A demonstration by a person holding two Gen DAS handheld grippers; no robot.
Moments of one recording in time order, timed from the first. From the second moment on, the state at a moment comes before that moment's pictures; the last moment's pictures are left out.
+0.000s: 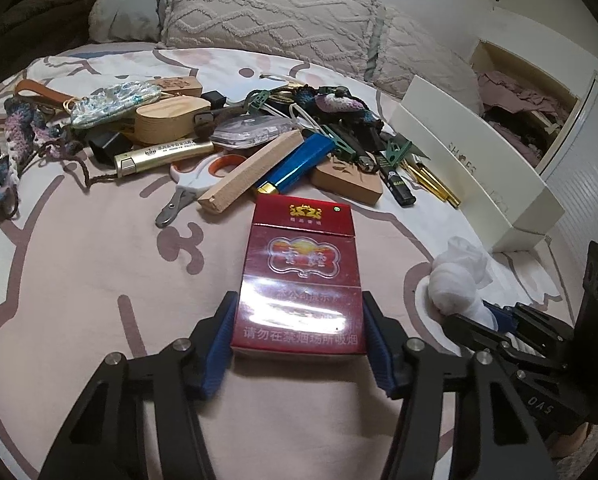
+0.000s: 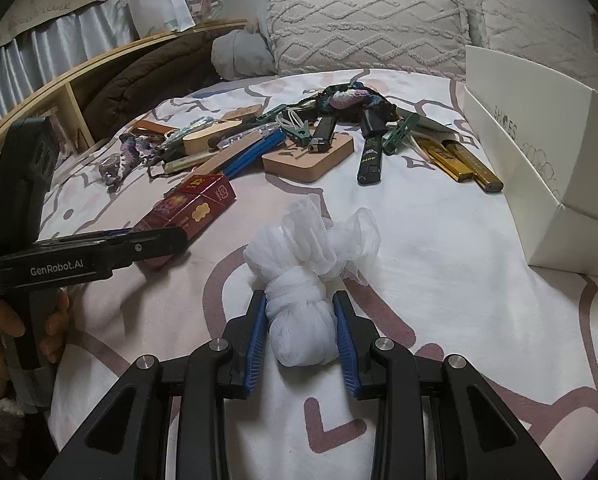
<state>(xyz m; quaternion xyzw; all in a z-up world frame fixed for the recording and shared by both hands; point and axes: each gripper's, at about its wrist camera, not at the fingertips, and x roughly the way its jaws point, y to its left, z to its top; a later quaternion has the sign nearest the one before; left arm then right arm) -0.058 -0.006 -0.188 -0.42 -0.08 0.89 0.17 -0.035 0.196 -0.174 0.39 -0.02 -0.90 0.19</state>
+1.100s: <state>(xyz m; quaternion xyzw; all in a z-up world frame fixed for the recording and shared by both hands) -0.051 0.007 -0.176 -0.41 -0.04 0.90 0.14 -0.035 0.193 -0.166 0.40 0.00 -0.90 0.17</state>
